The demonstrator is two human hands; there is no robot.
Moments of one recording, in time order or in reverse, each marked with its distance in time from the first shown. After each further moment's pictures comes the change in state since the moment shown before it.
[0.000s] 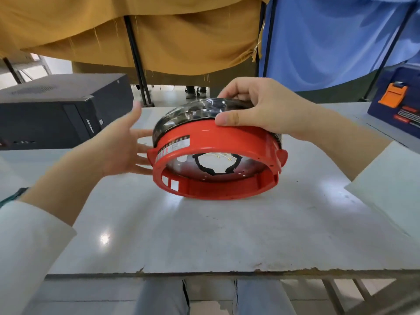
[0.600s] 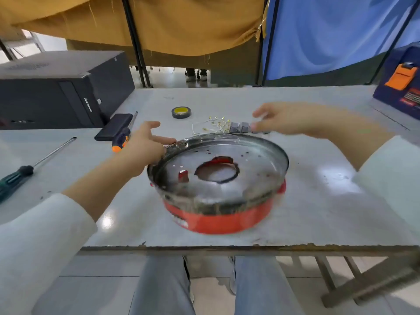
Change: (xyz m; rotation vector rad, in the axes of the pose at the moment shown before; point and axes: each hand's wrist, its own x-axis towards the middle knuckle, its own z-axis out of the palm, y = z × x) left_hand 0.015 -0.055 0.037 0.398 0.311 0.324; right_hand -0.023 0.052 -0.001 -0.300 -0.127 0.568
